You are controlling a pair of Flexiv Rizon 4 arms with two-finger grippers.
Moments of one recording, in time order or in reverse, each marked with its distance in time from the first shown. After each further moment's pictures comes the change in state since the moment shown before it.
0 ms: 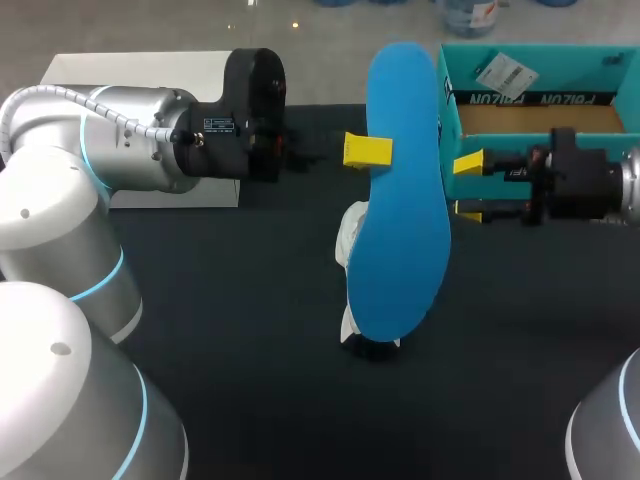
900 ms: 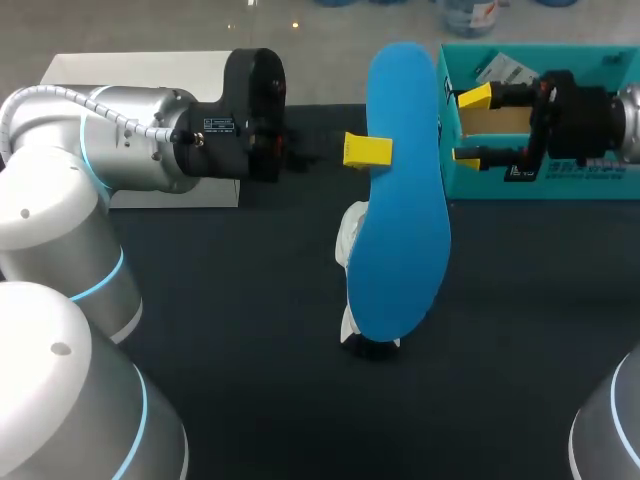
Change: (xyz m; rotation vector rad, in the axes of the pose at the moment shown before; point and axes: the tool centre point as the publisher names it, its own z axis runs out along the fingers) left arm 0.000 0.000 0.000 0.000 0.000 0.000; right arm 0.058 0.047 -0.001 0.102 0.090 0.062
